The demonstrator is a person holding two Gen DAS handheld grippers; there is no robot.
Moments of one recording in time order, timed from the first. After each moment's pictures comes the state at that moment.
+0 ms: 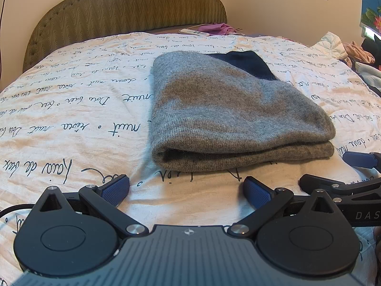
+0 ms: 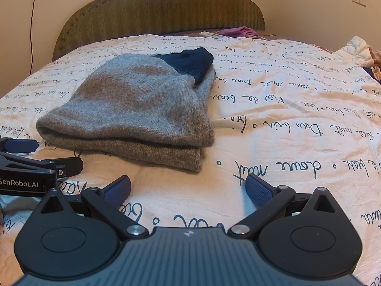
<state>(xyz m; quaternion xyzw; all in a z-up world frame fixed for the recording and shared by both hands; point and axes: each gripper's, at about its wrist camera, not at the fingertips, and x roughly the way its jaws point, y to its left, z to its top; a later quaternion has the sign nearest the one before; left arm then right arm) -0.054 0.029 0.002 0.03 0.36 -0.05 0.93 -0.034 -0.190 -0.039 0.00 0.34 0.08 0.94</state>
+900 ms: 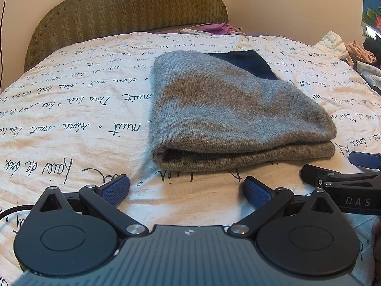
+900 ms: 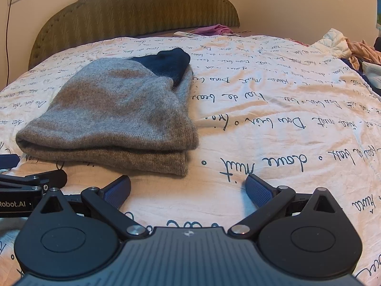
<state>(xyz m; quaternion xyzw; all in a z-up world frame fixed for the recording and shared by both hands) -0.052 0.029 0.002 0.03 0.36 -0.04 0.93 -0.030 -0.186 -0.040 0.02 0.34 0.02 0.94</state>
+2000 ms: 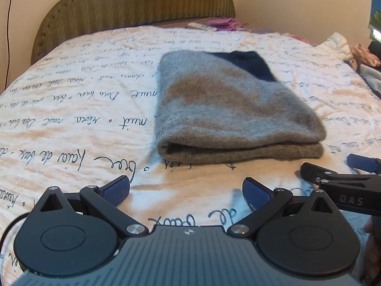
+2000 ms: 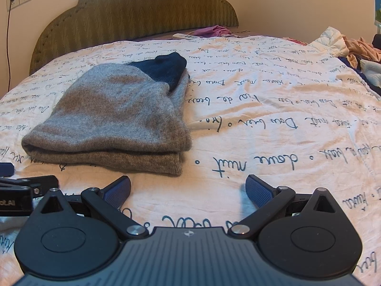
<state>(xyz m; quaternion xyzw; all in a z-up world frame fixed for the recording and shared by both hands) -0.075 0.027 0.027 0.01 0.38 -0.03 0.93 -0.039 -0.193 -0.029 0.02 0.34 0.02 0.94</state>
